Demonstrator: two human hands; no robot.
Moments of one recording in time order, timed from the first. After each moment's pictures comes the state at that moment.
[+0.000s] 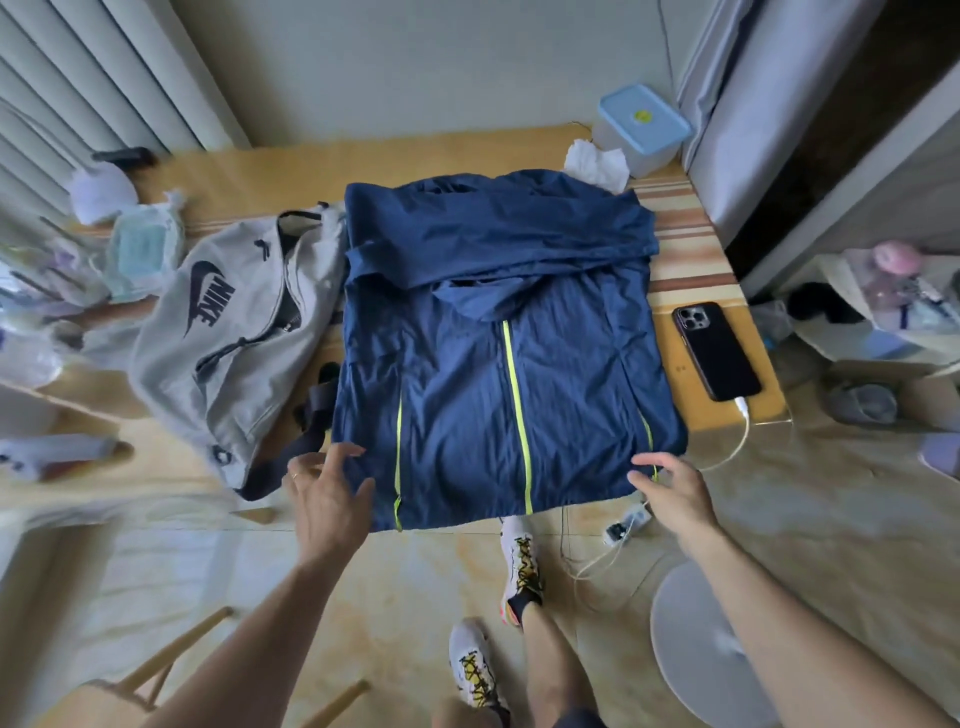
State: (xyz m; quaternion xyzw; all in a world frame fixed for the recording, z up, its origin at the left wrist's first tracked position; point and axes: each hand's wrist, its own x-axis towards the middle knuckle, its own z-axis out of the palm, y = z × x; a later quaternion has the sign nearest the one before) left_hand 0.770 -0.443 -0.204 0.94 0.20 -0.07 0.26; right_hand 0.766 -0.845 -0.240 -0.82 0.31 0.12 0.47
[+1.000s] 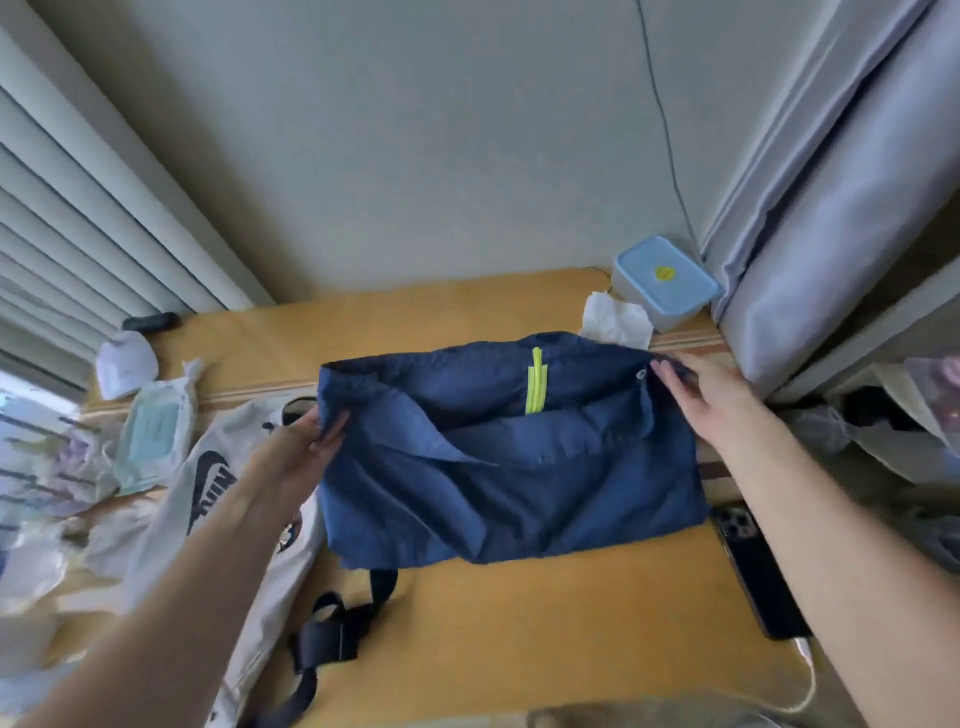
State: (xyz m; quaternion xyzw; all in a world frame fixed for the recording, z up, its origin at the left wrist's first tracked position) left_hand 1.100 -0.423 -0.068 0.46 0.35 -0.09 0.81; right_hand 1.149 -0.871 -0.078 -0.45 0.37 0.03 0.81
